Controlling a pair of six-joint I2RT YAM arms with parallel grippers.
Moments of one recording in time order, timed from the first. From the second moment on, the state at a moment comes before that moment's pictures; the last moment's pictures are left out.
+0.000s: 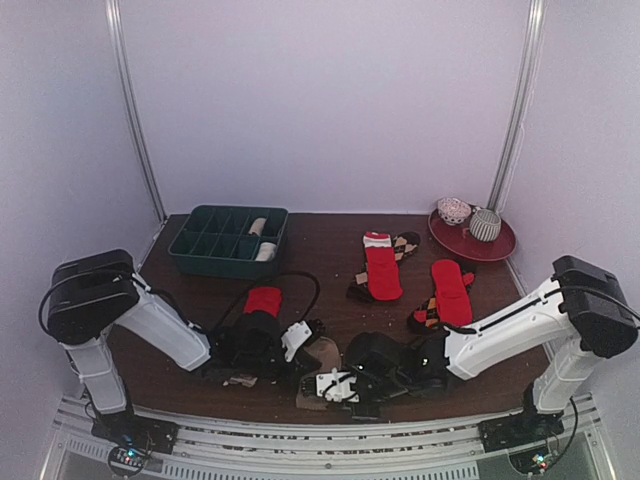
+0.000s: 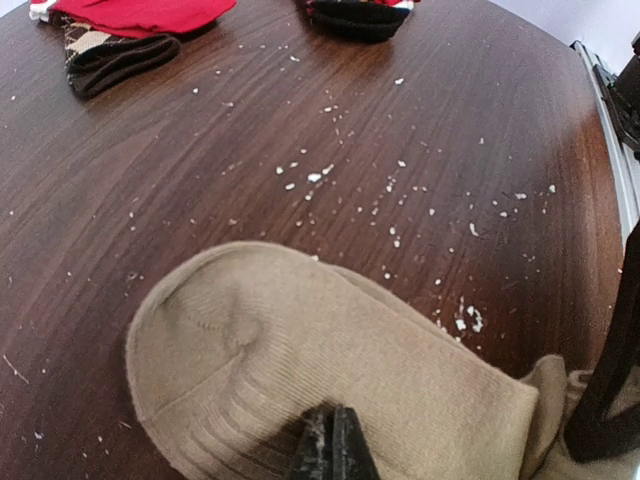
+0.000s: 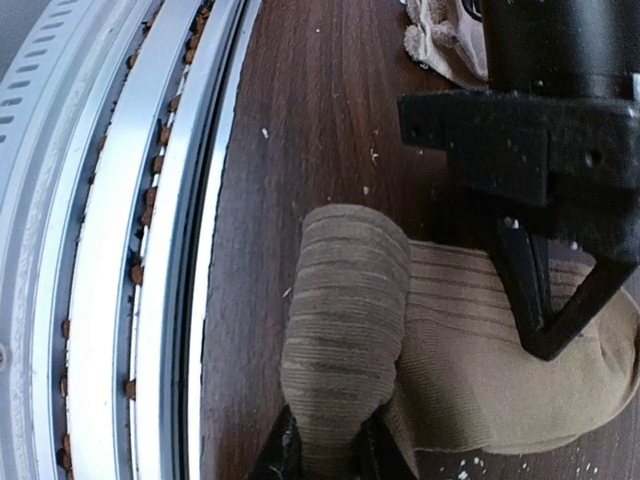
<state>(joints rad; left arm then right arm) -1.07 1.81 0.60 0.60 0.12 -0.10 1.29 1.67 0.76 0.06 -0.08 -0.35</state>
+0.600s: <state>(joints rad) -1.04 1.86 0.59 0.71 0.16 -0.05 1.11 1.85 0.88 0.07 -0.50 -0.01</state>
